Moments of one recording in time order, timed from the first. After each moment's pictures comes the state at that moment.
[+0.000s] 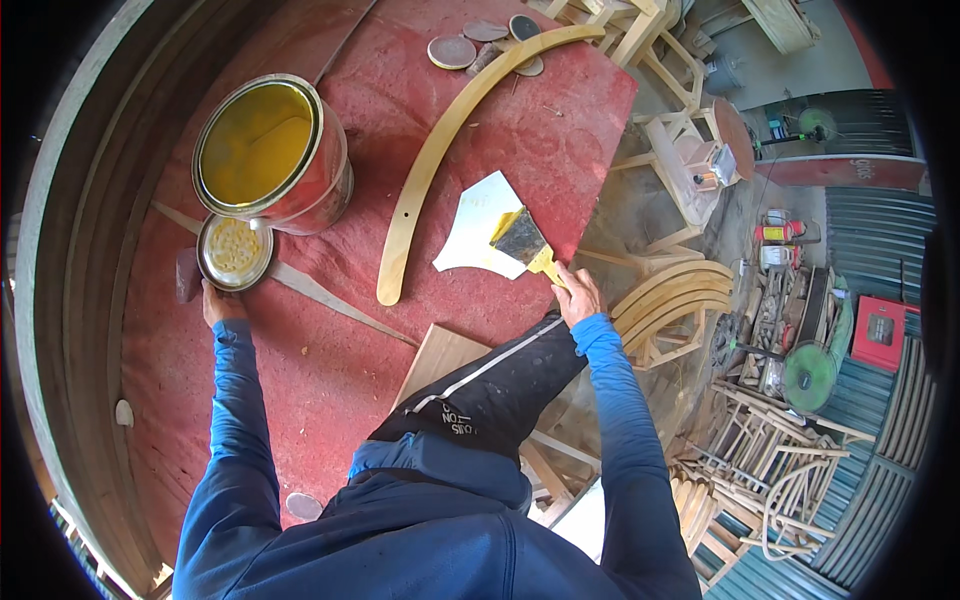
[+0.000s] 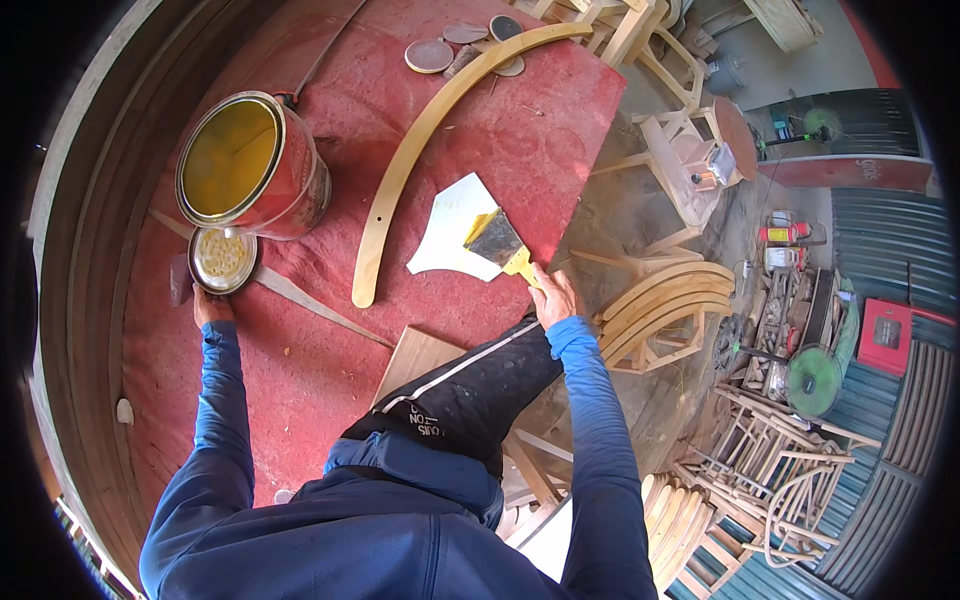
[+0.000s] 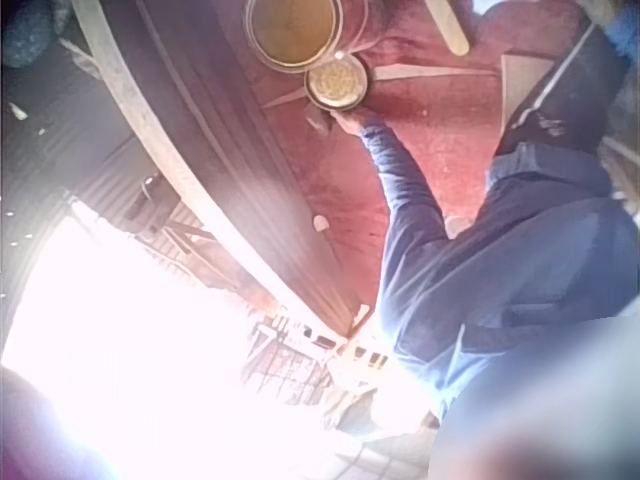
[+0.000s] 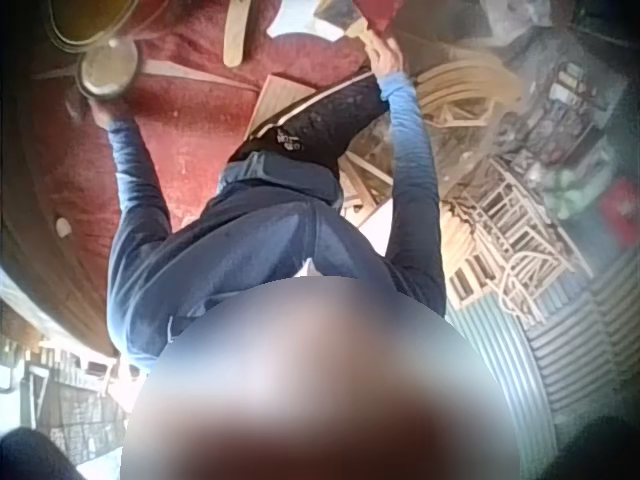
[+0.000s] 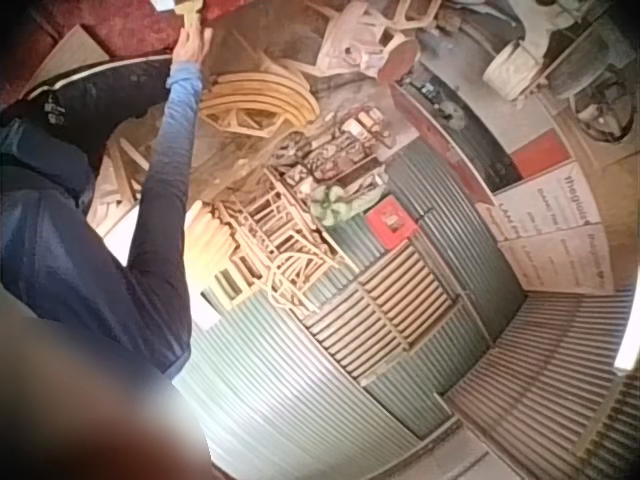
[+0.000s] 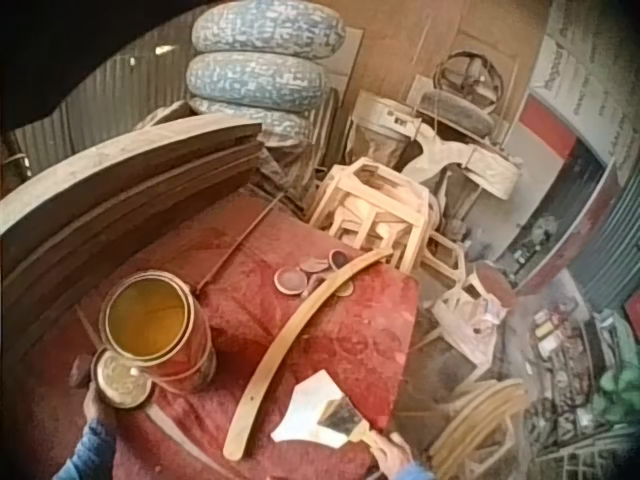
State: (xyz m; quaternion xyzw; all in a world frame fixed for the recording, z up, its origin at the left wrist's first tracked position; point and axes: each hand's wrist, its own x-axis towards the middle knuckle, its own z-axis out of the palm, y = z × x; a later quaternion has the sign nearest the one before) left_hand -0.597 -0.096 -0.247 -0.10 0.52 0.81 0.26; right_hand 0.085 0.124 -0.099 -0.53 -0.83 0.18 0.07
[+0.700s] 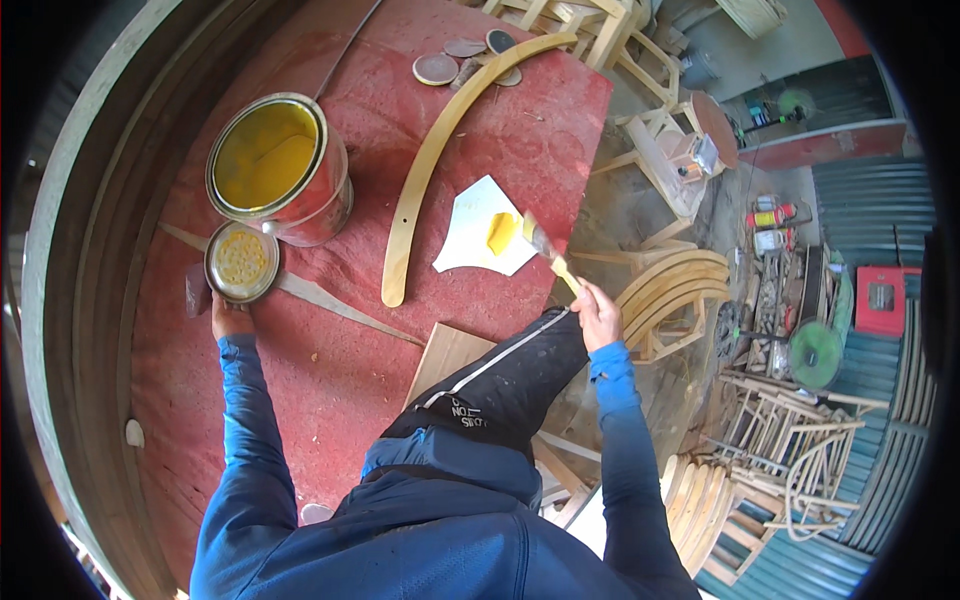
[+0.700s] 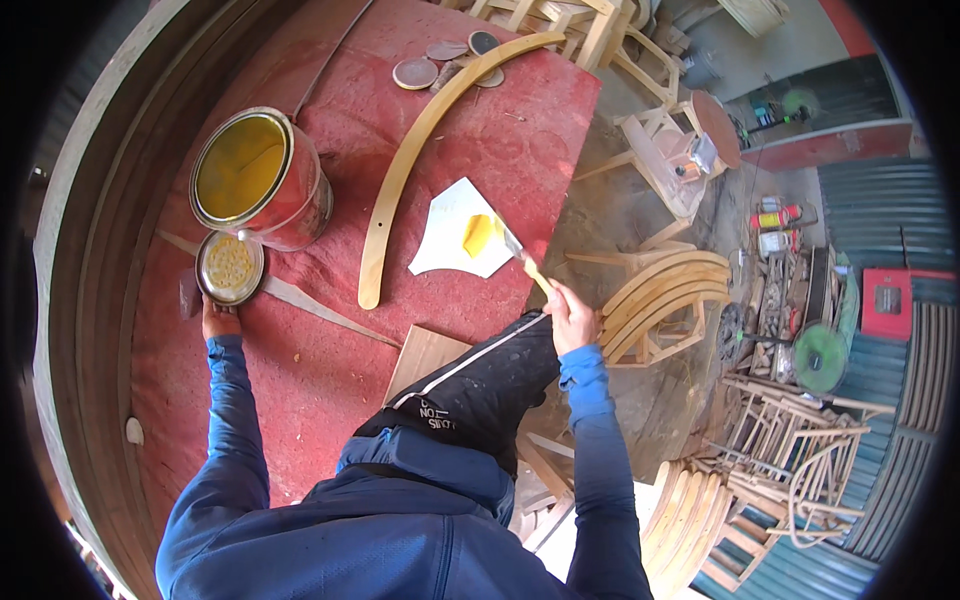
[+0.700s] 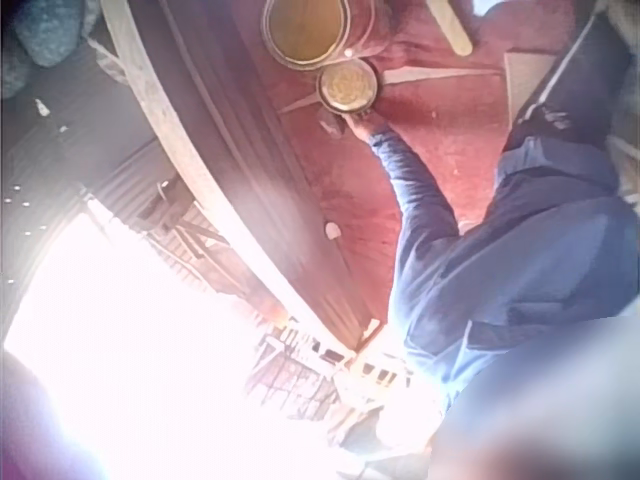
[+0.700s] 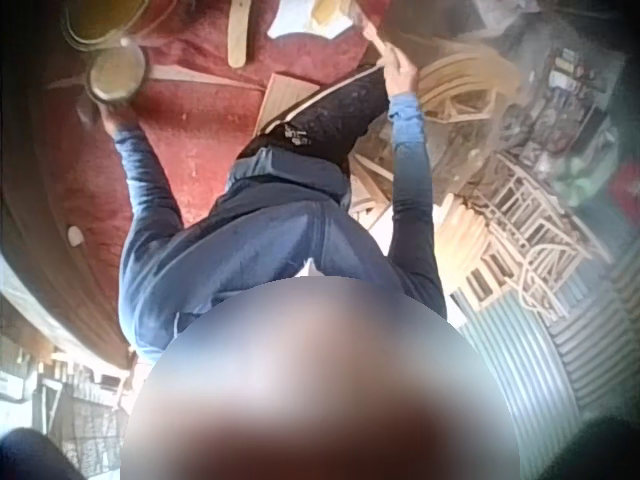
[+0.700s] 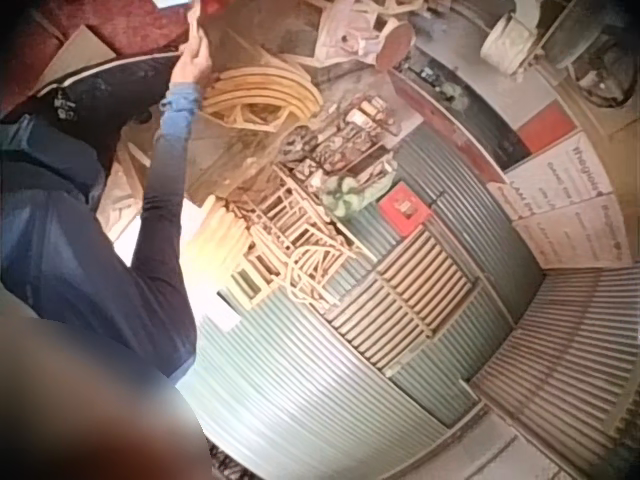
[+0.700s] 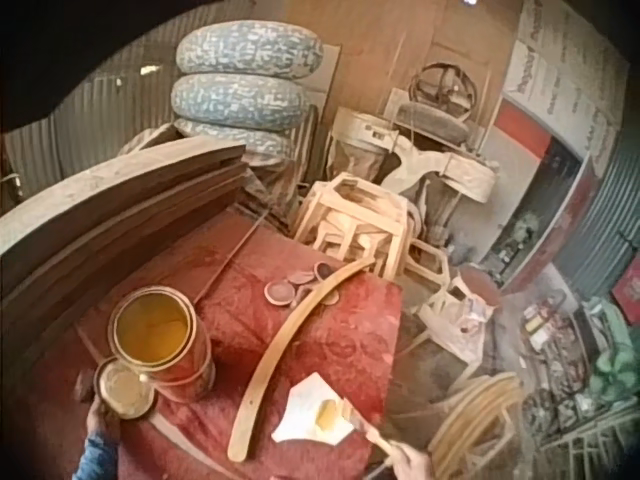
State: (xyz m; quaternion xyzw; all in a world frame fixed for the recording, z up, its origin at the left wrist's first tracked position) left_hand -0.603 -0.095 -0.235 -0.12 0.45 0.81 0.36; right_hand 0.063 0.065 -0.011 -0.53 -0.78 0.16 0.30
